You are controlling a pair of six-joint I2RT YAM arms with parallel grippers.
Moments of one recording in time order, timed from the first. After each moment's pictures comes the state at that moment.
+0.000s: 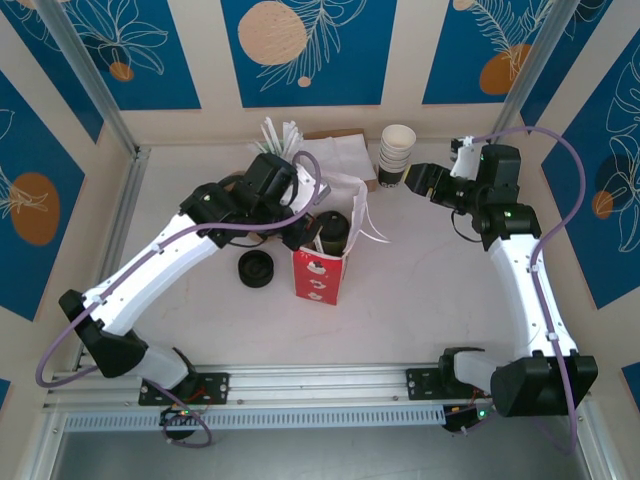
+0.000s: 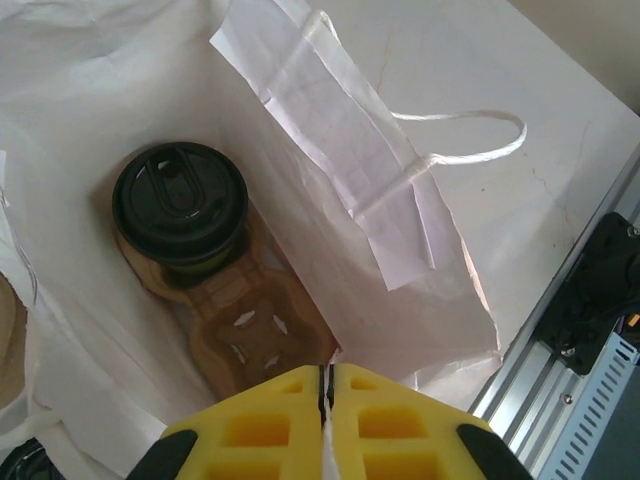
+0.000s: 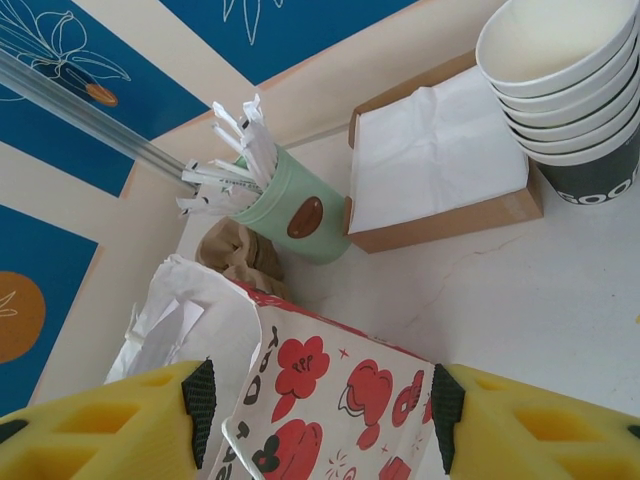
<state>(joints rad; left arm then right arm) -0.83 1.48 1.69 -1.04 0.17 -0.11 0.00 1.16 1.22 -0.56 -0.57 0.44</state>
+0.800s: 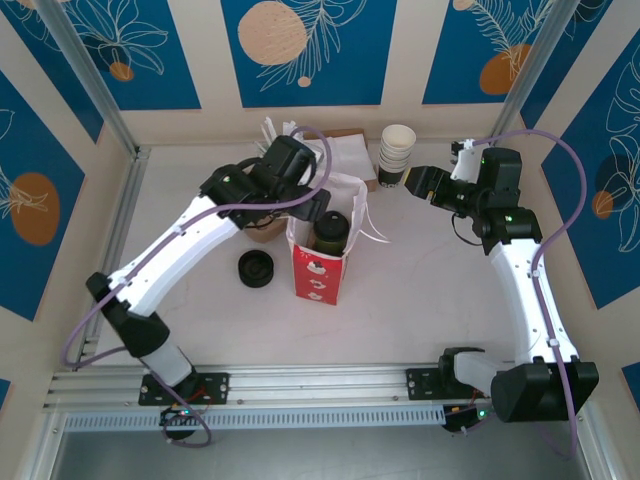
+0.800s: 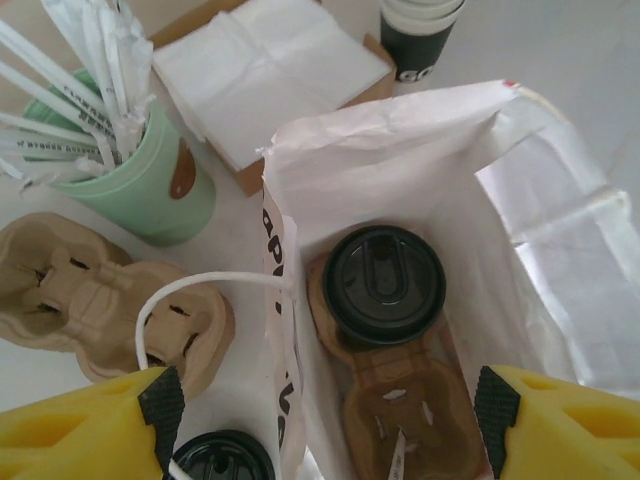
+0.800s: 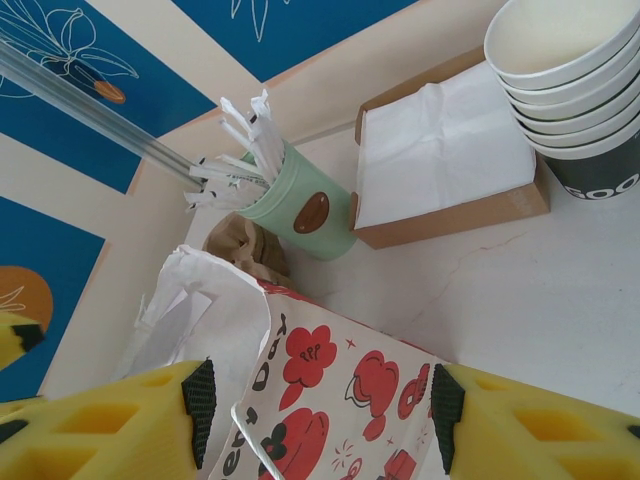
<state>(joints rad) -0.83 1.67 1.93 -1.10 -0.27 -0.23 0.00 1.14 1.20 -0.56 -0.58 0.45</state>
